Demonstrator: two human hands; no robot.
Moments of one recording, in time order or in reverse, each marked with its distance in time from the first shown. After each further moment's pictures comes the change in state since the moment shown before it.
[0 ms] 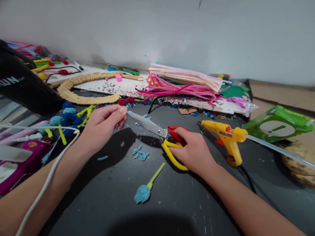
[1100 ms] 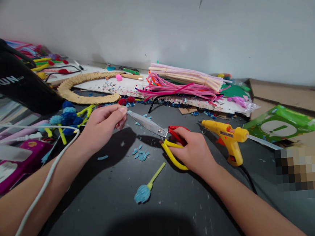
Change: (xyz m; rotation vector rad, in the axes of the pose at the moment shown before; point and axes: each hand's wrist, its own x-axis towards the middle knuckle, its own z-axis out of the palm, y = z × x) left_hand 0.000 0.001 -0.001 0.024 -0.006 -0.001; right_hand -0.001 0.001 0.001 0.022 0.008 0.003
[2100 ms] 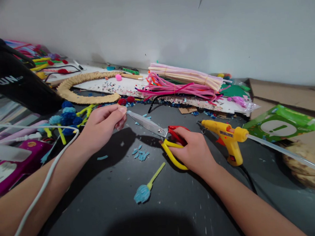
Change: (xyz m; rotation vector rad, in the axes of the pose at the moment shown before) left_hand 0.000 0.002 0.000 0.013 -0.007 -0.018; right_hand 0.000 -0.001 0.000 -0.008 0.013 -0.006
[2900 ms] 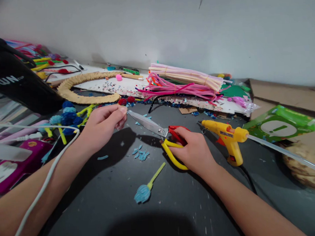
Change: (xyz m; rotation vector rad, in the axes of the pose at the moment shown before) left_hand 0.000 -0.002 0.000 -0.009 0.009 -0.002; right_hand 0.000 0.000 0.000 0.004 -0.009 0.020
